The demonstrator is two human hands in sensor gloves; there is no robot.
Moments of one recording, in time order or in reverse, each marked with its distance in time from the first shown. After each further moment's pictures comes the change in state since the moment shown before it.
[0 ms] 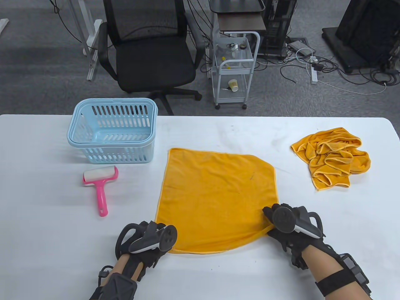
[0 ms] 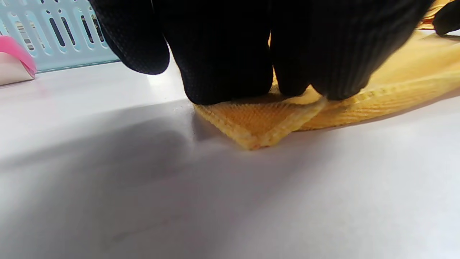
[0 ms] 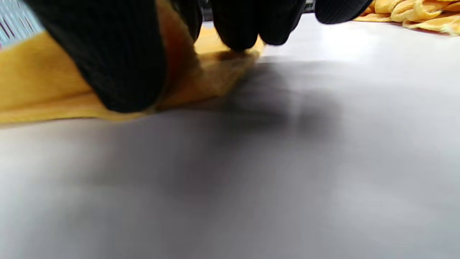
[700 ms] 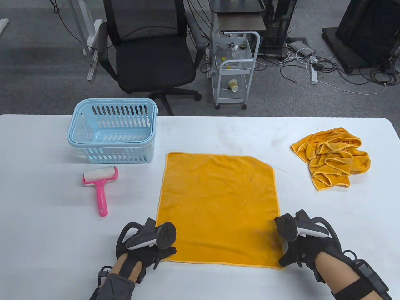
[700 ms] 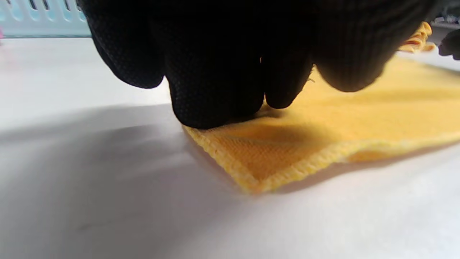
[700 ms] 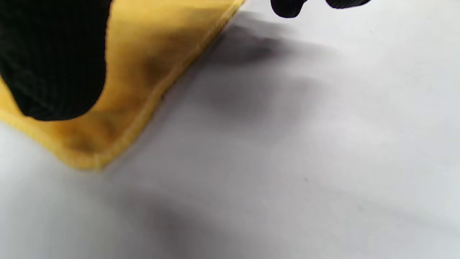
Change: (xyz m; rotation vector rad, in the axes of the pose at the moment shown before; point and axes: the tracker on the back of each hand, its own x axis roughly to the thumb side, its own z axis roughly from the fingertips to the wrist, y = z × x) left_hand -0.005 0.008 0.002 -0.030 -0.052 0.127; right_hand -0.001 -0.009 0.029 0.334 -0.030 0.052
